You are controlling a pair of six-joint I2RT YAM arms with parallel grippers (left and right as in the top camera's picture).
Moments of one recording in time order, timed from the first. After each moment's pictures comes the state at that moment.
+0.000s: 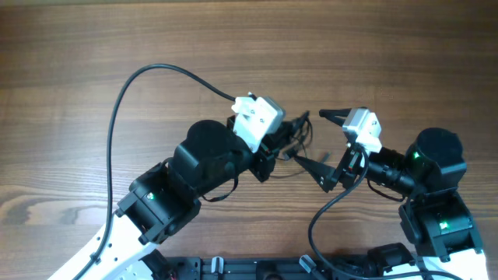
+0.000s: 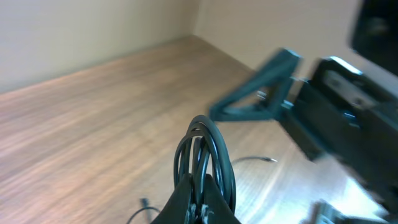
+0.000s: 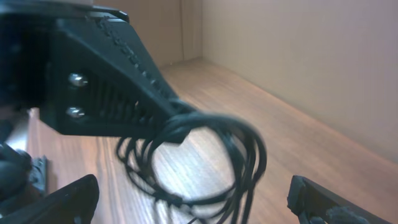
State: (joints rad) left arm -0.80 1.05 1.02 -0.28 0.15 -0.18; right arm 0.22 0.75 0.78 -0.30 -0.80 -0.16
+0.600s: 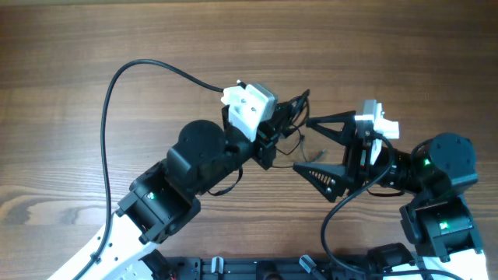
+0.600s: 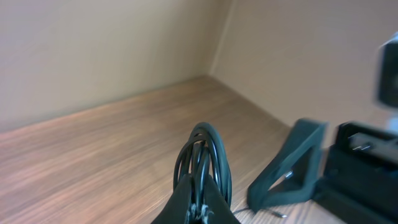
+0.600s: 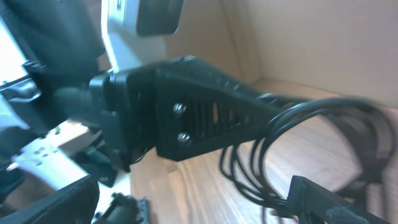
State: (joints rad) left arm -0.80 1.05 1.02 -0.13 0.08 -0.23; right arm 0.22 0.75 0.78 -0.09 -1.04 0.32
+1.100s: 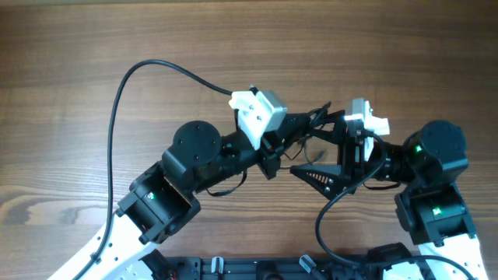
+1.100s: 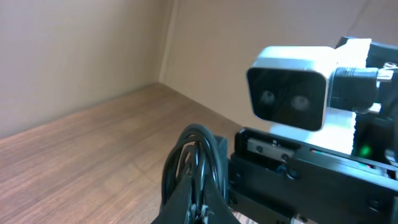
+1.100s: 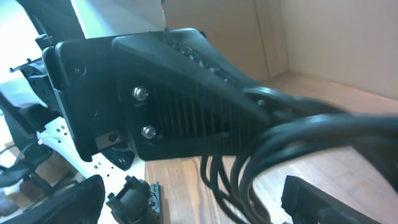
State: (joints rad) left arm -0.80 1.05 1.02 -0.06 0.29 -0.23; right arm 0.22 0.83 0.78 -0.04 -1.15 0.26
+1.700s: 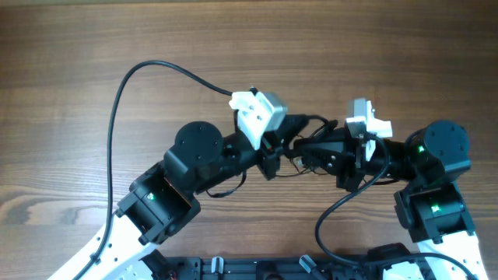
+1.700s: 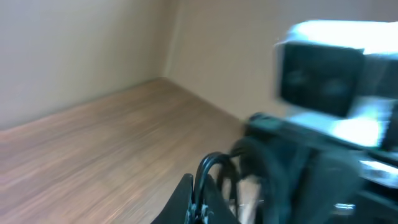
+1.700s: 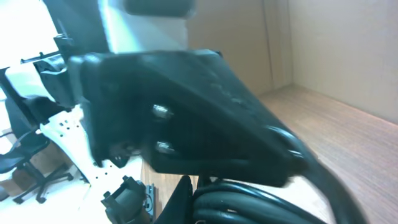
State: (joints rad) left arm -0.80 1.05 1.02 -0.11 0.22 -0.25; right arm 0.21 0.84 0.78 0.04 -1.18 0.24
